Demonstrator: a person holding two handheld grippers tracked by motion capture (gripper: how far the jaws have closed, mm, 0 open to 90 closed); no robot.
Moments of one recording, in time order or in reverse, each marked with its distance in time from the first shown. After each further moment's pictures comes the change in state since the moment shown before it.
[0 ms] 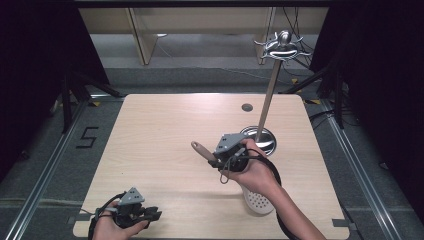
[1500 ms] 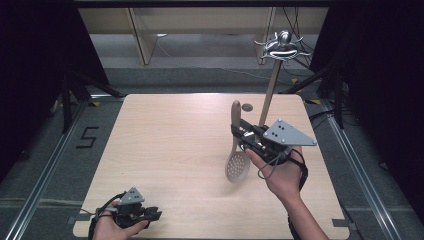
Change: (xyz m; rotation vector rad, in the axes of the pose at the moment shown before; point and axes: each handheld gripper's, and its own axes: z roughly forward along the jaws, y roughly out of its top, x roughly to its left) left arm 0.001 -0.001 0.001 -0.003 -0.014 0.000; right arm -0.012 -0.007 -0.088 -0.612 -0.259 0.175
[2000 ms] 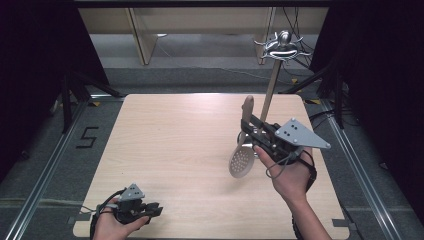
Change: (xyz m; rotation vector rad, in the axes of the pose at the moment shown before) left arm 0.004 0.007 0.002 -0.027 -0.001 0.004; right arm -0.006 0.008 -0.018 -0.044 -0.084 0.021
